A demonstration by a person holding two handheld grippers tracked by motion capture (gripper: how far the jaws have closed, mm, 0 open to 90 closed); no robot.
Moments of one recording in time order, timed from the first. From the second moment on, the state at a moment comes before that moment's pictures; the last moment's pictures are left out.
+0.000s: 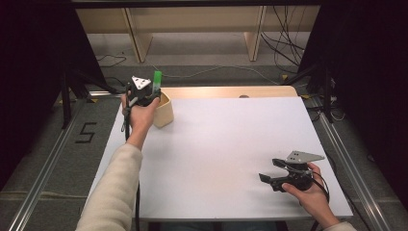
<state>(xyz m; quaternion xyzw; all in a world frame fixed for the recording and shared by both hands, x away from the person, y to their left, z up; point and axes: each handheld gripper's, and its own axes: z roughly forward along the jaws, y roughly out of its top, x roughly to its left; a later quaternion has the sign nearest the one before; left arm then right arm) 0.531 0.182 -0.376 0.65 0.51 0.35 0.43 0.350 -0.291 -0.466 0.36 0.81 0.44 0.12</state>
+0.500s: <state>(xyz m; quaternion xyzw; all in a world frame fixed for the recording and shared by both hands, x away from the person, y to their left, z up) 0.540 0.182 -0.379 0.66 0.52 0.35 0.42 0.350 -0.291 -0.466 0.36 0.81 0.44 0.12</state>
